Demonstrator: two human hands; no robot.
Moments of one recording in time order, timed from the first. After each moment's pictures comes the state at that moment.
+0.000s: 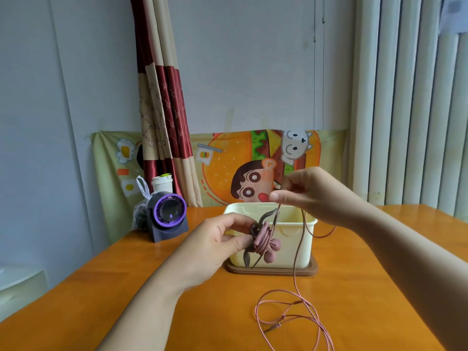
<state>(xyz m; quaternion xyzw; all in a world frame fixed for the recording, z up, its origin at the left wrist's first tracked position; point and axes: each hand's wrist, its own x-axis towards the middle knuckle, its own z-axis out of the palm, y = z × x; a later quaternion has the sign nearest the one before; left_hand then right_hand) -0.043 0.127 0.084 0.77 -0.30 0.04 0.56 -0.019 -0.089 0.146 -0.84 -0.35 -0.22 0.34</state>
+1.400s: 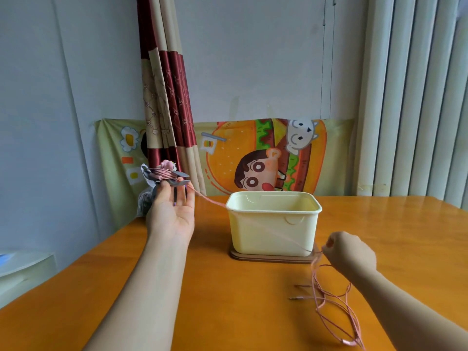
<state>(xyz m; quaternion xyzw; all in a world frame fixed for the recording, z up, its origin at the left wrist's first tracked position) 0.012 0.156 0.094 0.16 -0.02 0.20 0.97 0.051 -0.140 -0.007 -0.96 0.13 -0.19 0.16</state>
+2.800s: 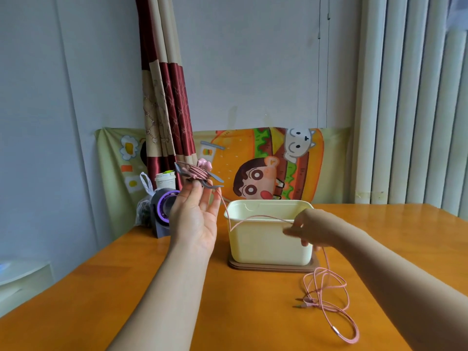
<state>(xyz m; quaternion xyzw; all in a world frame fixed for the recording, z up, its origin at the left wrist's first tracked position) -0.008 0.113 0.105 0.28 -0.05 0.20 0.94 0.032 -0.093 0.088 -0.99 -0.06 -0.02 0.13</state>
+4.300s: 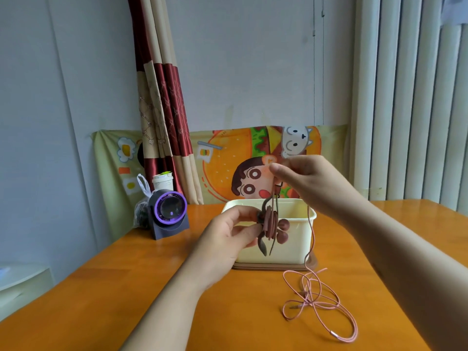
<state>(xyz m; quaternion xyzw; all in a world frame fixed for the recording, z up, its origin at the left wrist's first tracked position) -0.035 0.100 0.073 0.74 -0.25 0.10 0.61 -0.022 -0.078 0.148 -0.83 -0.25 -0.29 0.40</state>
